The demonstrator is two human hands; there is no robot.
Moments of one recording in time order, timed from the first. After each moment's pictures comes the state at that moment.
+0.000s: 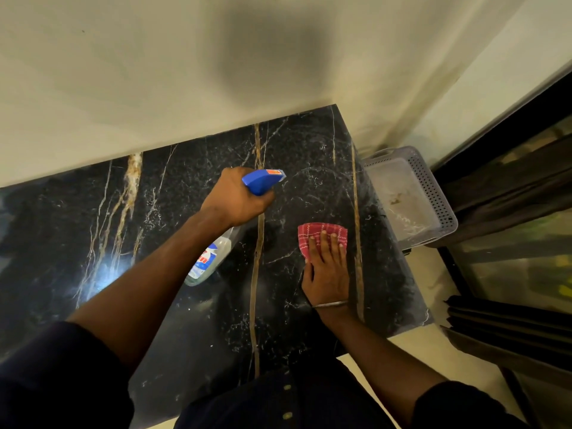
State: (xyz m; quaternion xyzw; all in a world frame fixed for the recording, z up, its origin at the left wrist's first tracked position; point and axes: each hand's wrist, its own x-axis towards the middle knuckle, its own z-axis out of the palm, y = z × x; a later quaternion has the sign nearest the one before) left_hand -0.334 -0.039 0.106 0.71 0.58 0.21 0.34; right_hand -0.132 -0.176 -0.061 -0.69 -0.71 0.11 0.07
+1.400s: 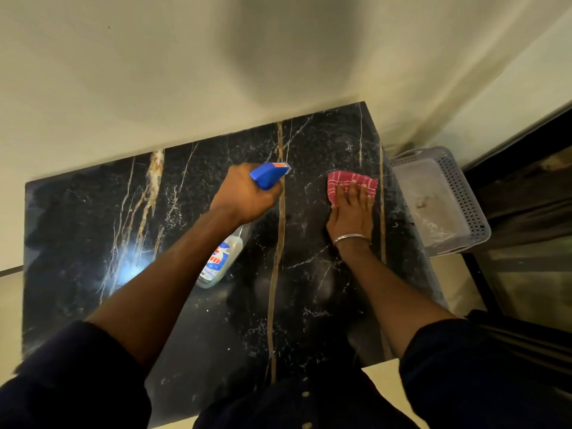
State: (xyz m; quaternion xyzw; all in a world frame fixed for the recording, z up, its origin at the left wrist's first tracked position) left_hand -0.358 -0.022 0.100 0.67 0.61 0.23 0.36; right_hand -0.133 -0.035 -0.048 -0.72 -0.68 0.12 0.04
